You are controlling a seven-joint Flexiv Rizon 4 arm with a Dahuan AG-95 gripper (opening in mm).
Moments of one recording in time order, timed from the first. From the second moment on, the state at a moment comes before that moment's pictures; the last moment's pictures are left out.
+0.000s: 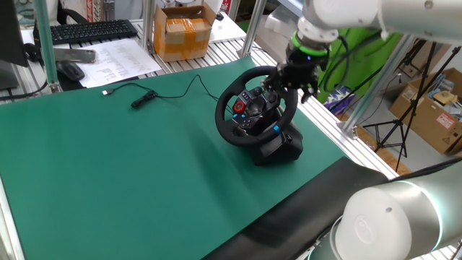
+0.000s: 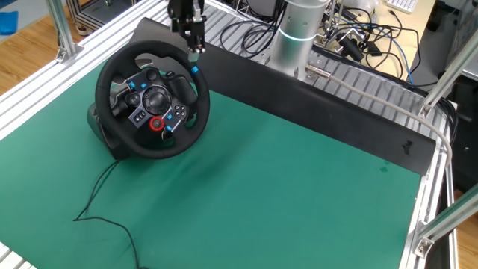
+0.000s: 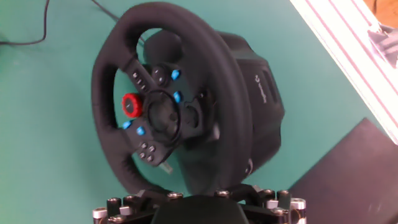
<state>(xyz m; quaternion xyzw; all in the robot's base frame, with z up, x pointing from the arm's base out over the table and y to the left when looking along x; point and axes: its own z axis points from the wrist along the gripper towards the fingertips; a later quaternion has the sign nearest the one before) 0.410 -0.141 0.265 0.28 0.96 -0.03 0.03</state>
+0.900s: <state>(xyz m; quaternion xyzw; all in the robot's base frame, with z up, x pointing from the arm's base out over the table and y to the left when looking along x) 0.487 -0.147 0.260 0.29 0.96 -0.01 0.02</state>
